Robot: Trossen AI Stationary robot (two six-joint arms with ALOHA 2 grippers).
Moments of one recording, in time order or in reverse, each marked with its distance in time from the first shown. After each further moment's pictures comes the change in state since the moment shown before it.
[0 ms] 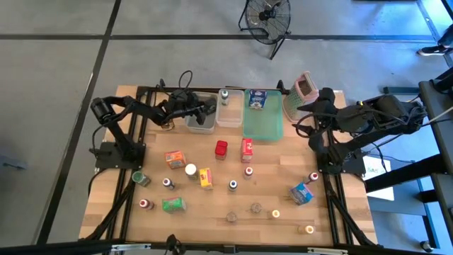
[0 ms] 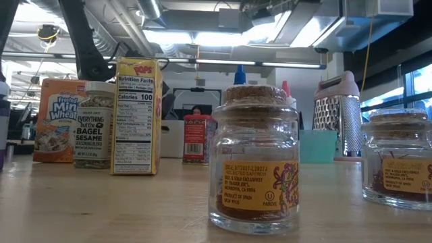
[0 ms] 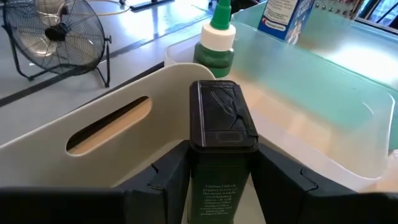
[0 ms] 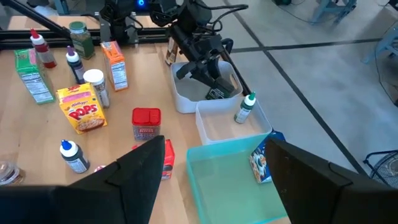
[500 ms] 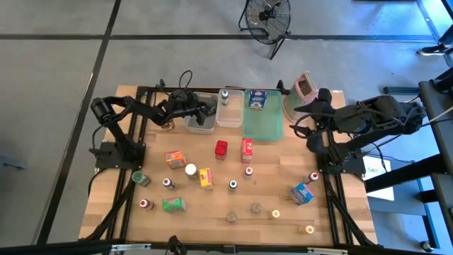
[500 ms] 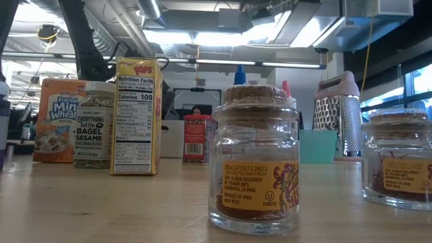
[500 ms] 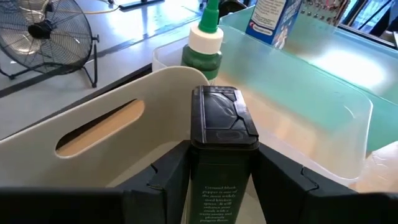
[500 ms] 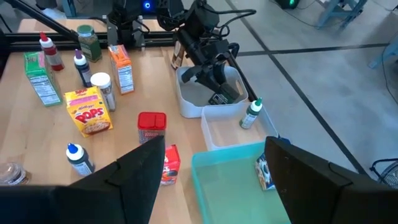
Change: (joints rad) left arm 0.000 0.000 0.000 0.013 0.049 -0.023; right arm -0.007 0.014 0.000 0.041 -0.023 -0.027
